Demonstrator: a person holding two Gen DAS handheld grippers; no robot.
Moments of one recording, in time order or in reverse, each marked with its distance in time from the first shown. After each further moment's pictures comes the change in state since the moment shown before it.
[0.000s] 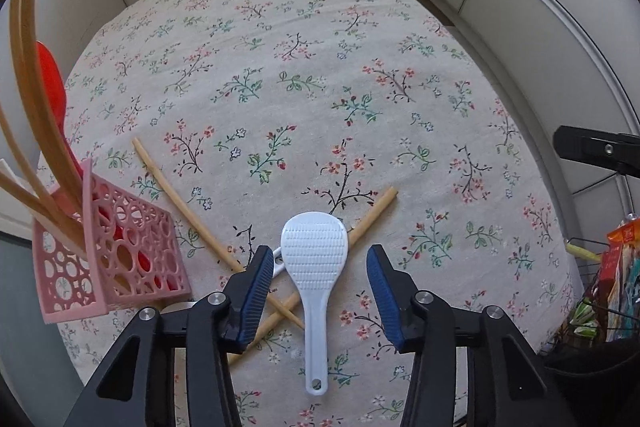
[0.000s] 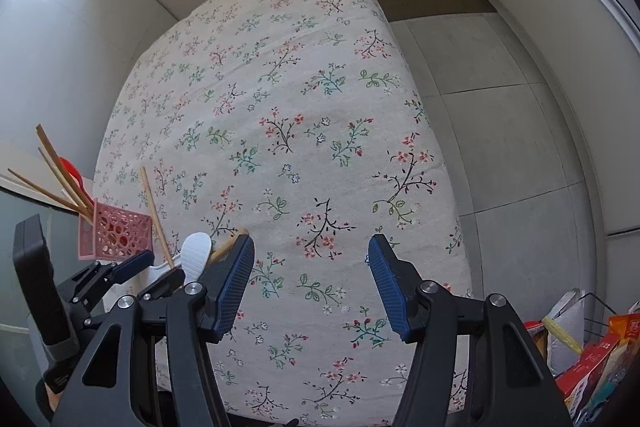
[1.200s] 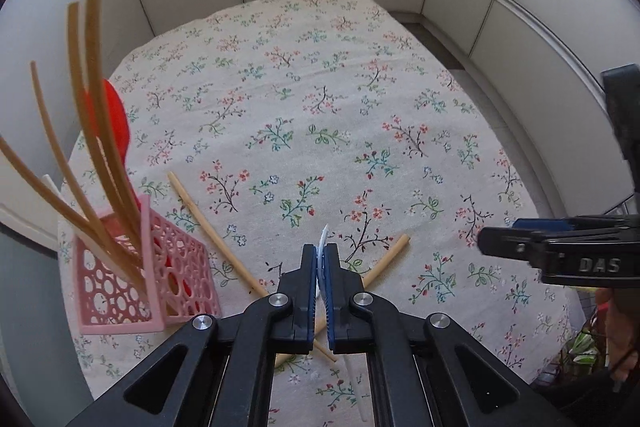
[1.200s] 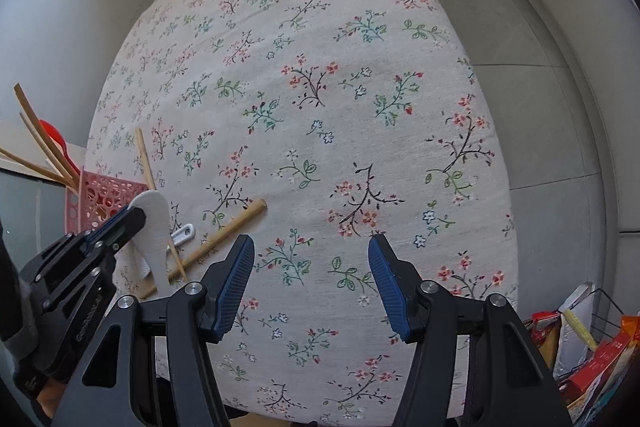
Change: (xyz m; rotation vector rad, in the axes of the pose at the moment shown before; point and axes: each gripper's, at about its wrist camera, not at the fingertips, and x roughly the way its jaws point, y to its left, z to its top) left arm -0.039 0.014 0.002 -0.043 -0.182 0.023; right arm 0.059 0.030 -0.006 -0.010 0.143 0.027
